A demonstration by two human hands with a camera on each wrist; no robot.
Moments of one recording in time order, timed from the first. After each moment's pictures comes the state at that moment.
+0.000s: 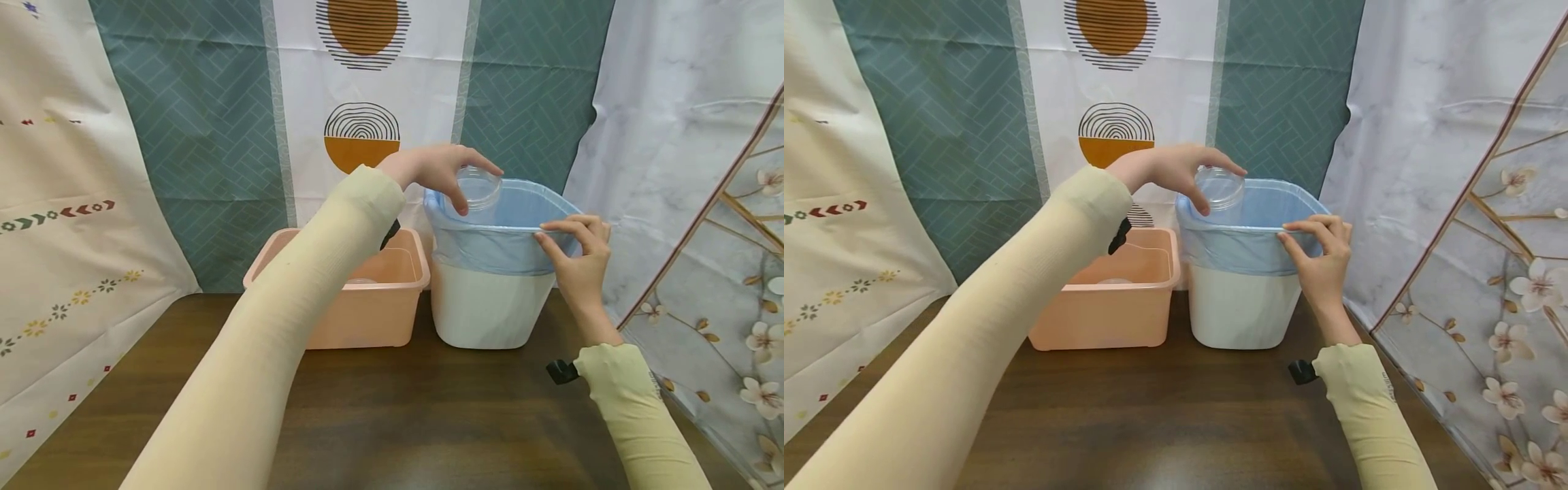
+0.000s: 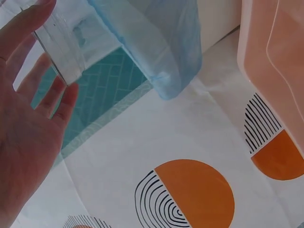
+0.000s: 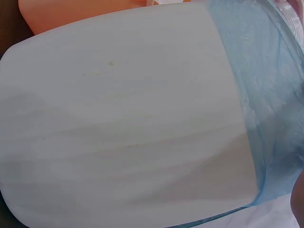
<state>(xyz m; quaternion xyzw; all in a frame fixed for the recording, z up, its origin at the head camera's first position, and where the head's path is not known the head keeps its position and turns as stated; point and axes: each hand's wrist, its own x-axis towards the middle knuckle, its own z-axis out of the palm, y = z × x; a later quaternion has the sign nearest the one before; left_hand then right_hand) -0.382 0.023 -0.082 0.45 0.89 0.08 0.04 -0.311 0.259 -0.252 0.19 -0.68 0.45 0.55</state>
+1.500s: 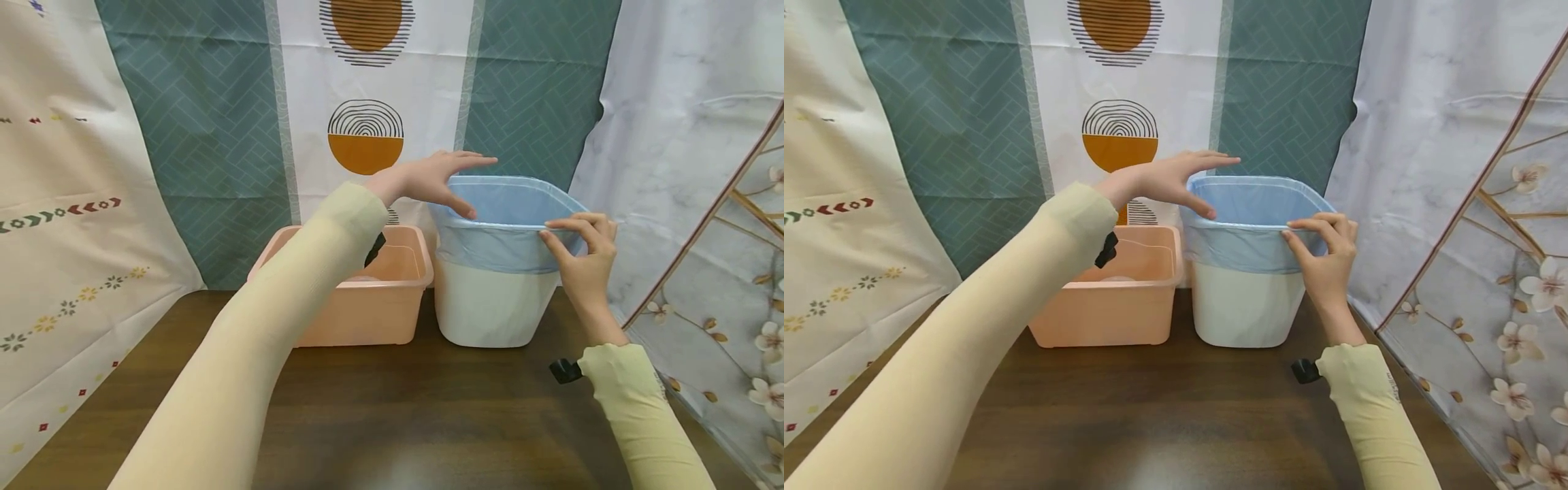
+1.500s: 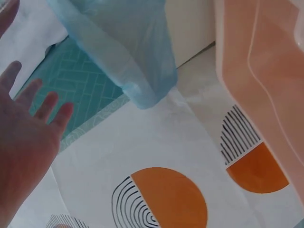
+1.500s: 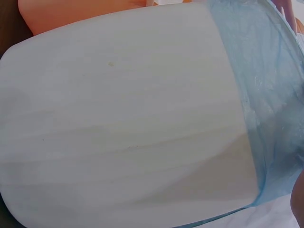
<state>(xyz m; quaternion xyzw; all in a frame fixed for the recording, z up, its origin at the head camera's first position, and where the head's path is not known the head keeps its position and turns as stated) -0.392 0.005 -0.110 0.47 0.87 0.12 0.01 -0.312 0.260 -0.253 0.19 -0.67 0.45 0.56</state>
